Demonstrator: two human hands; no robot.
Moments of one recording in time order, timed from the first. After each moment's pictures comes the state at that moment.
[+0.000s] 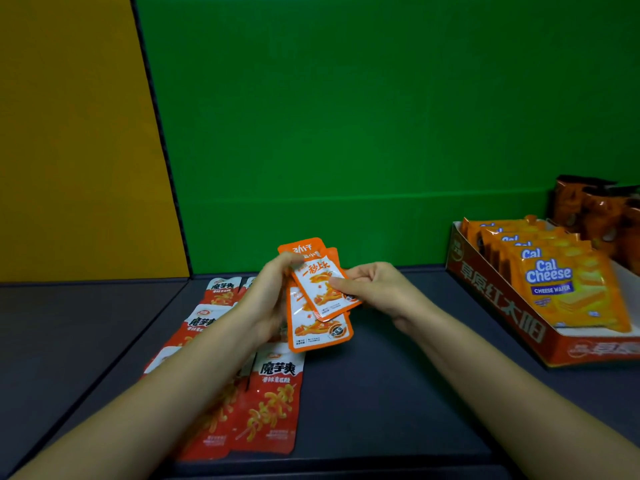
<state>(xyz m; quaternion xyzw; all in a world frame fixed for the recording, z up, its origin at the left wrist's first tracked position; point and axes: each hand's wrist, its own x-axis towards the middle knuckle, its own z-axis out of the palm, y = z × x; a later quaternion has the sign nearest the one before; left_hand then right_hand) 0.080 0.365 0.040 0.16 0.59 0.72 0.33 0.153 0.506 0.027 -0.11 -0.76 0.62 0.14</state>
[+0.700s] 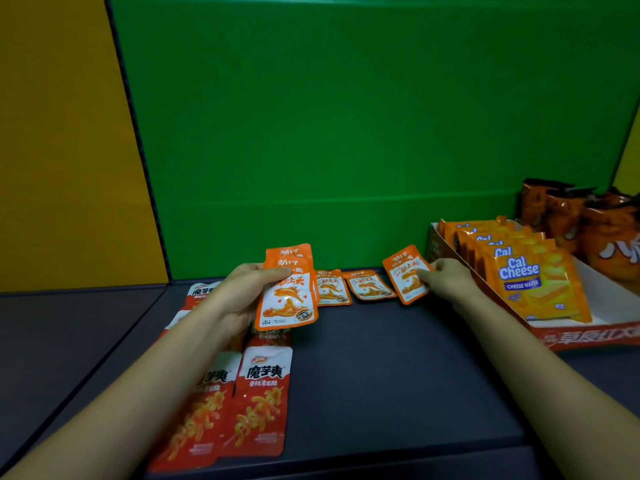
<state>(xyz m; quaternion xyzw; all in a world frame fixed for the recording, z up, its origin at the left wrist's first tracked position) 0.073 0.351 0.051 0.20 0.66 0.66 0.30 0.180 0.618 0.015 -0.40 -0.79 0.39 0.25</state>
